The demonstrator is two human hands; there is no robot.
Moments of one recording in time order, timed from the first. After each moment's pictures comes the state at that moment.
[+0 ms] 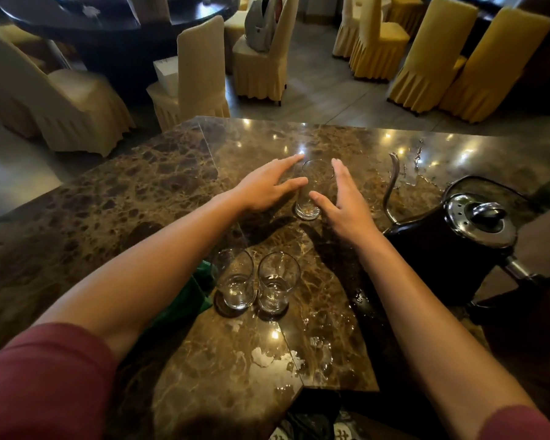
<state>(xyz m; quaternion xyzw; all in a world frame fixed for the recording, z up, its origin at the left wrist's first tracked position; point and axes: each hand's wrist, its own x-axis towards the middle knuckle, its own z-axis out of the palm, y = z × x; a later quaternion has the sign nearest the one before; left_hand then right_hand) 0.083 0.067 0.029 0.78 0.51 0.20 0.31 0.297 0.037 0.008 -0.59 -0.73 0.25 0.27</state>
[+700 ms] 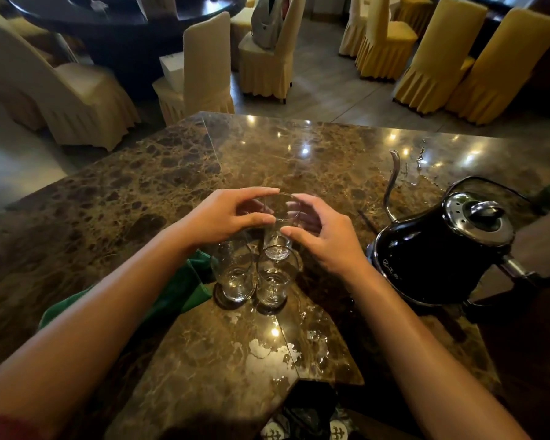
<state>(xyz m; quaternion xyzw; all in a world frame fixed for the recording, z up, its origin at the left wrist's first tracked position) 0.028 -0.028 0.044 0.76 0.50 0.21 0.36 0.273 -0.039 0.023 -0.47 -0.72 0.38 0.33</state>
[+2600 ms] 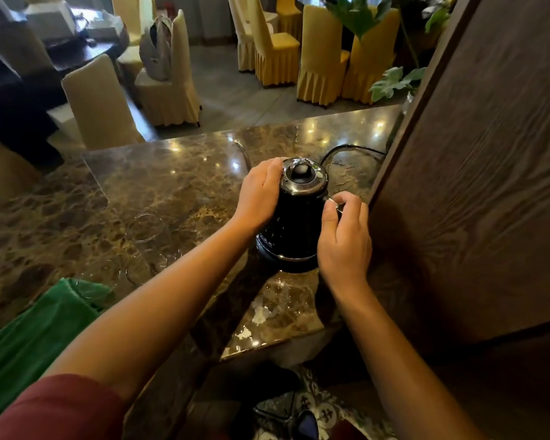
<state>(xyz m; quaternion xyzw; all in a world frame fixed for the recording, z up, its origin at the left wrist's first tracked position) 0.321 -0.024 0.067 0.69 0.46 0.43 0.36 0.440 -0.146 0.048 -0.73 -0.49 0.08 0.48</state>
